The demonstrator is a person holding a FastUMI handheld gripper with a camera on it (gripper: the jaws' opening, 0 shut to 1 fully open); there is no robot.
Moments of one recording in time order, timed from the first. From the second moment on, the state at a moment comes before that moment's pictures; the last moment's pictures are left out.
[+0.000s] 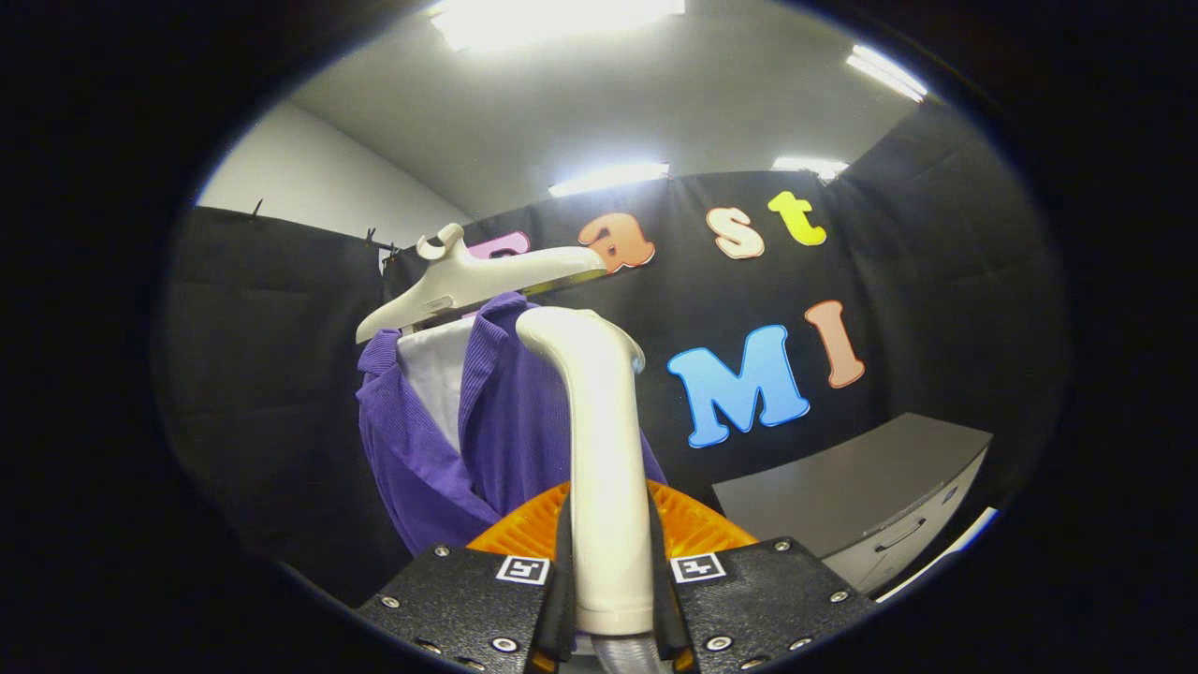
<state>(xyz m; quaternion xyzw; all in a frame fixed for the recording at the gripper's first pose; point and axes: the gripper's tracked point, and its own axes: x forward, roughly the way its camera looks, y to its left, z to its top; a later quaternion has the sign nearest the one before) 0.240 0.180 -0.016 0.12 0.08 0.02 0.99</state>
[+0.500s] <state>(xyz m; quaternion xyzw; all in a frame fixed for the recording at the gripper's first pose) 0.250 0.211 -0.031 0.08 0.08 0.00 0.99</state>
